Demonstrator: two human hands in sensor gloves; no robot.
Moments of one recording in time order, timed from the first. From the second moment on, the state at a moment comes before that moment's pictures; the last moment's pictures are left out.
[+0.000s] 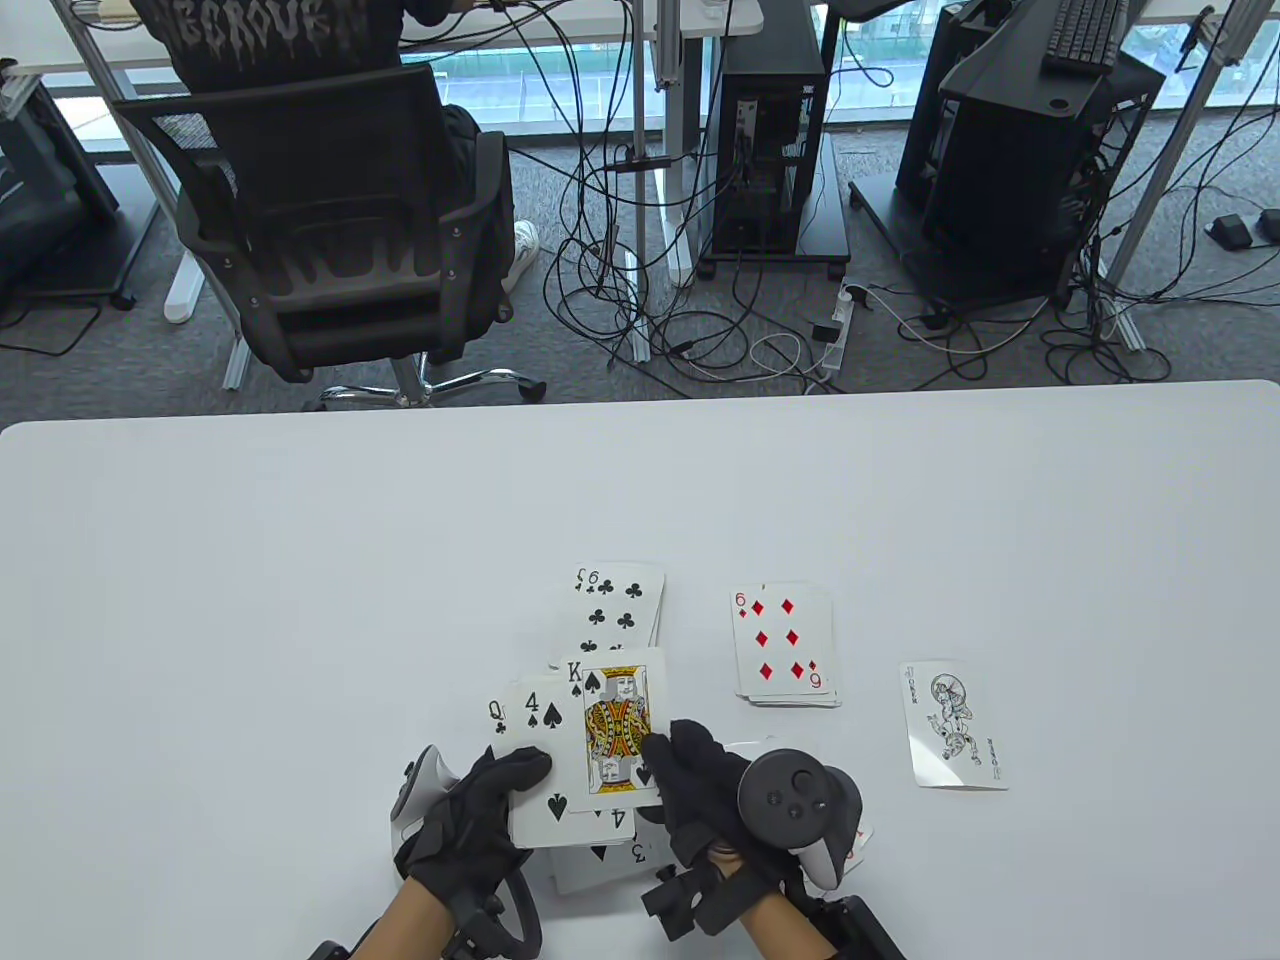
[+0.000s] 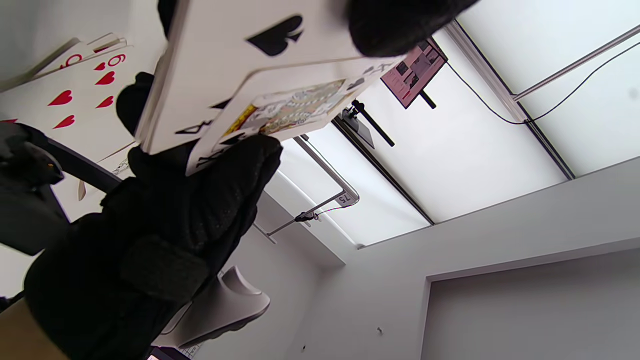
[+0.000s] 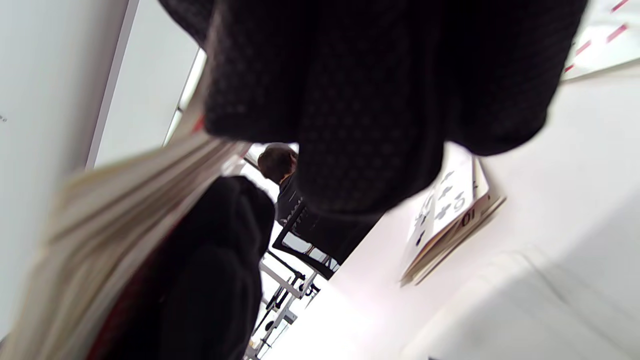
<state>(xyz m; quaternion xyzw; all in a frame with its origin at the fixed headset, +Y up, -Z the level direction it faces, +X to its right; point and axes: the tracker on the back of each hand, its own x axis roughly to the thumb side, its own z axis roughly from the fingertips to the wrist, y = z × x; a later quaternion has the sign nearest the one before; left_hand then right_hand) -0.180 -0.801 -0.247 -0.28 -0.11 0.88 0.37 0.064 -0.737 -0.246 0.12 -0.10 0.84 0.52</state>
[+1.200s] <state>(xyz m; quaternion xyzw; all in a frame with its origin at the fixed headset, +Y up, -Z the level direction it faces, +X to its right) -0.205 -0.800 -0.256 -0.22 -0.07 0.91 0.35 -0.007 -0.774 -0.246 0.15 0.11 0.98 0.05</state>
